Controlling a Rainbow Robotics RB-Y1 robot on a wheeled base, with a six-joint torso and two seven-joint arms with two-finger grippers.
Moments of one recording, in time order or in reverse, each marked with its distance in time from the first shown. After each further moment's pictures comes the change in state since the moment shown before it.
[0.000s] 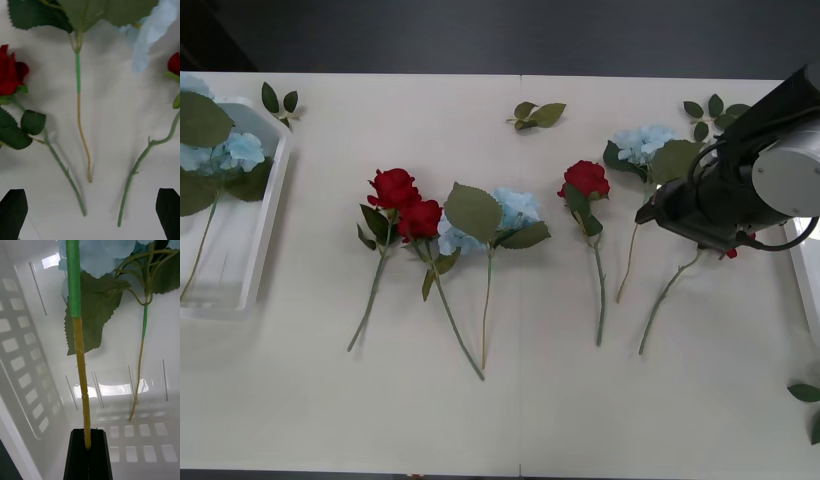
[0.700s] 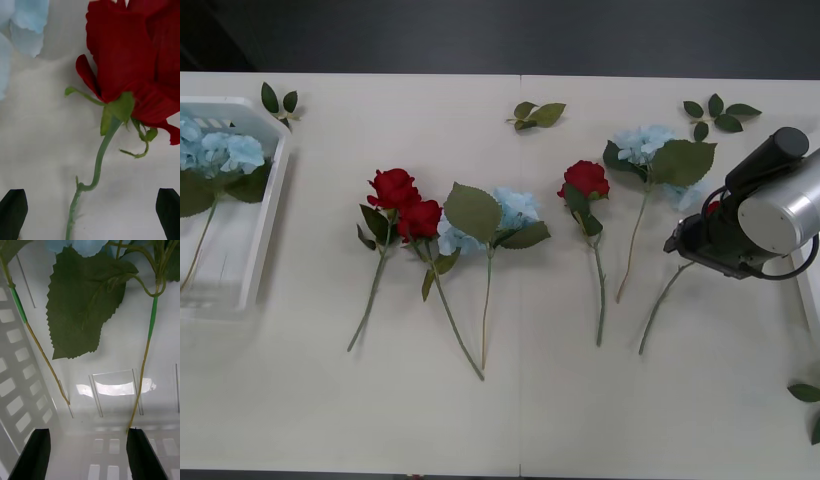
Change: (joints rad) right arm 0.001 -0.026 0.180 0.241 0.083 -0.183 0.000; left arm 0.000 0.000 -0.123 0.051 0.011 -0.100 0.070
